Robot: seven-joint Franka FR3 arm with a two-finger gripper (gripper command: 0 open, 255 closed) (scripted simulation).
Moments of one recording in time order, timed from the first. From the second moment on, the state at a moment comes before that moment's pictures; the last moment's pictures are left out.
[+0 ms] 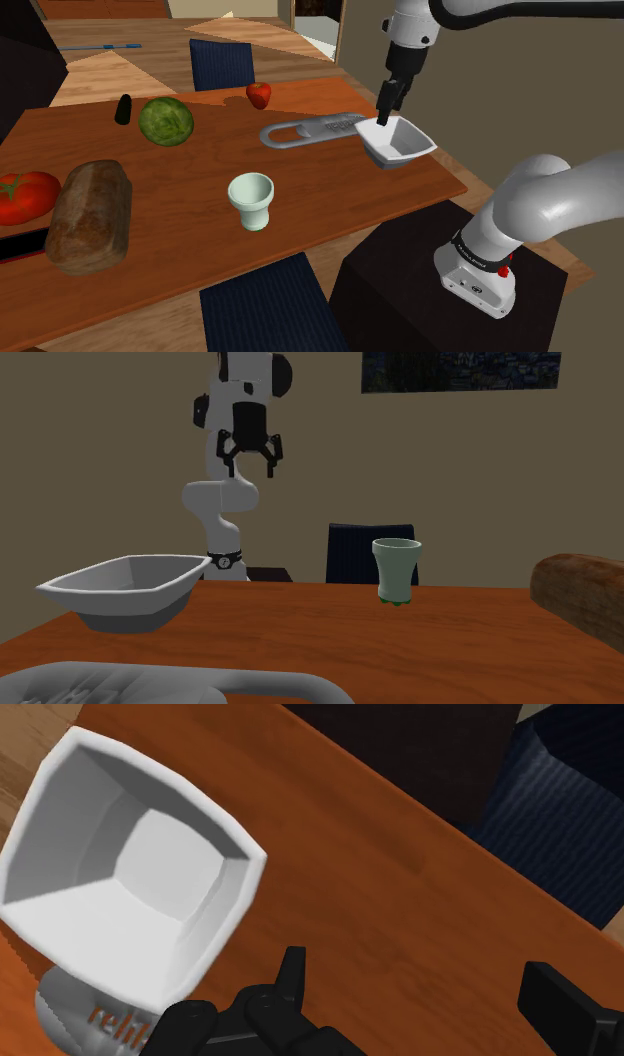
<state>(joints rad) 0.03 -0.67 0.17 -2.37 0.11 1.68 -0.07</state>
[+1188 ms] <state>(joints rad) 0.10 -0.12 0.42 -2.15 0.15 2.04 0.21</state>
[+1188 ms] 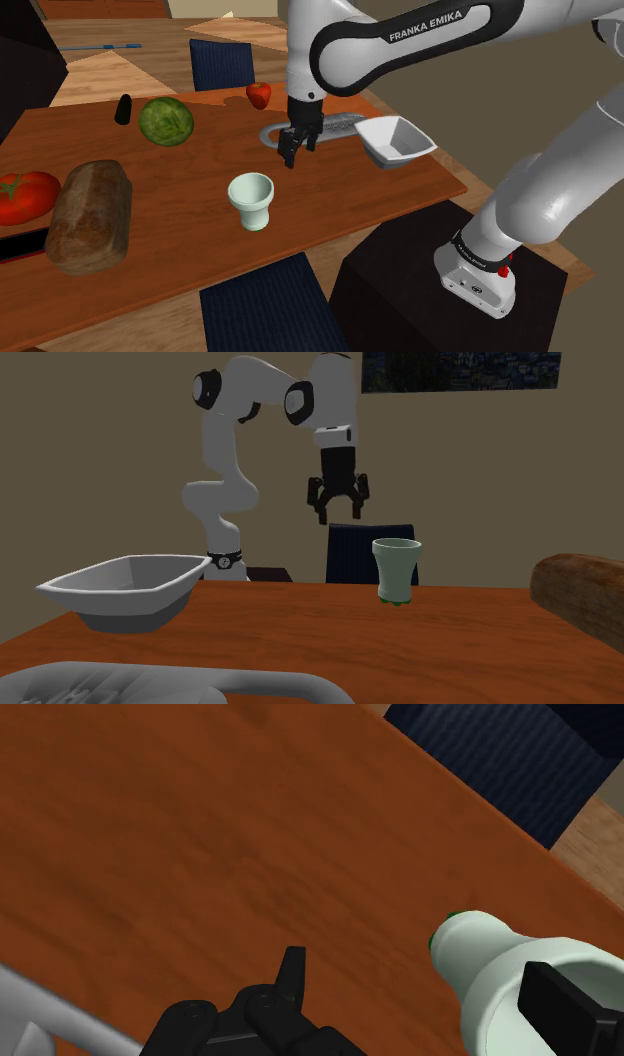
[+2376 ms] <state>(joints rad) 0.16 0.22 0.47 -1.99 0.02 2.21 0.36</state>
